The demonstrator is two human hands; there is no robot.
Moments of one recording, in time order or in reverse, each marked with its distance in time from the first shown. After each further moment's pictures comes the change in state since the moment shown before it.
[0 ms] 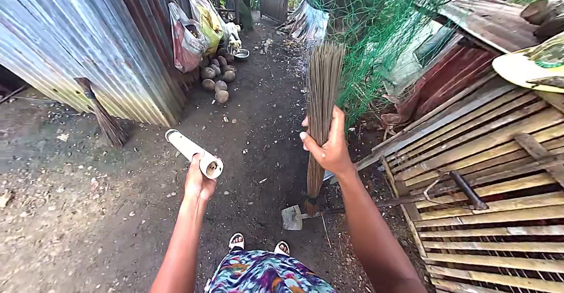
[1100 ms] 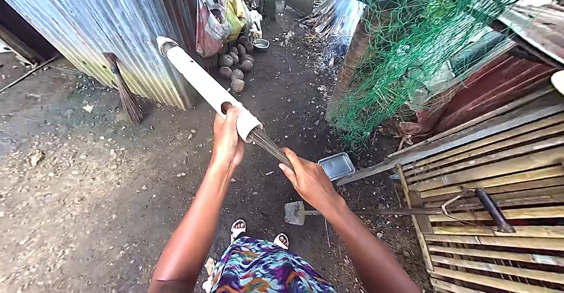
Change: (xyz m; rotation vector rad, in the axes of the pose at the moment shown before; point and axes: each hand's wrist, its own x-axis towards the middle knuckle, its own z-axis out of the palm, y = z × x) left_hand -0.037 0.038 0.066 0.070 -0.236 0.288; right_hand -0.068 -0.029 0.073 -0.561 -0.432 0.030
